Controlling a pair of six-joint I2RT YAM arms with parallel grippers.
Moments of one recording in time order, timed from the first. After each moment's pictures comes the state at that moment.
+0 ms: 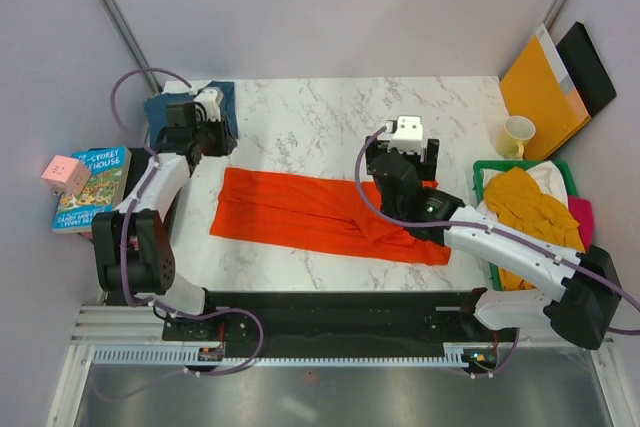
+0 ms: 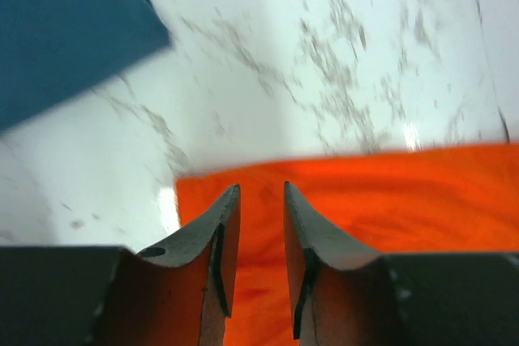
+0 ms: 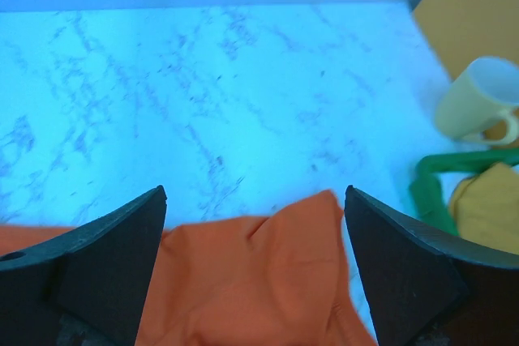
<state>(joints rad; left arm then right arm) 0.00 1.55 1.11 -0.30 0.29 0.03 0.88 1.21 0.96 -0.14 1.00 0.31</state>
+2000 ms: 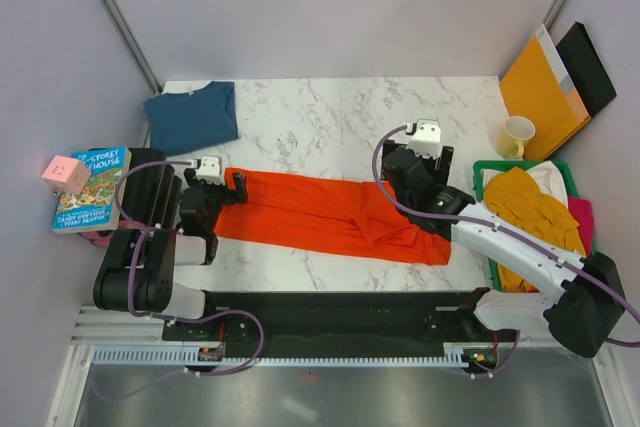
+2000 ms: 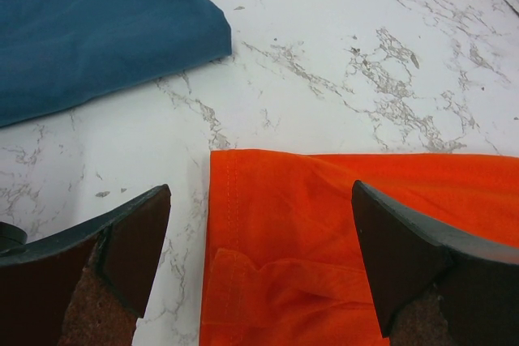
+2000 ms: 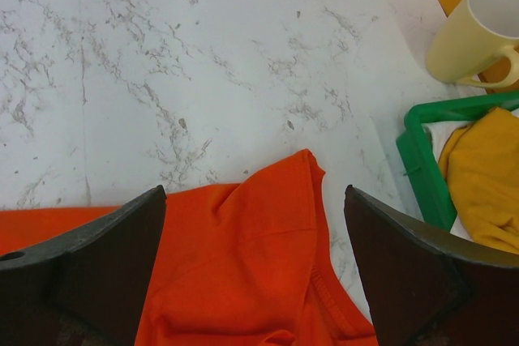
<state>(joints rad) -0.03 1.43 0.22 1.08 0.08 0.02 0.75 1.22 0.92 -0.25 0.93 0.41</state>
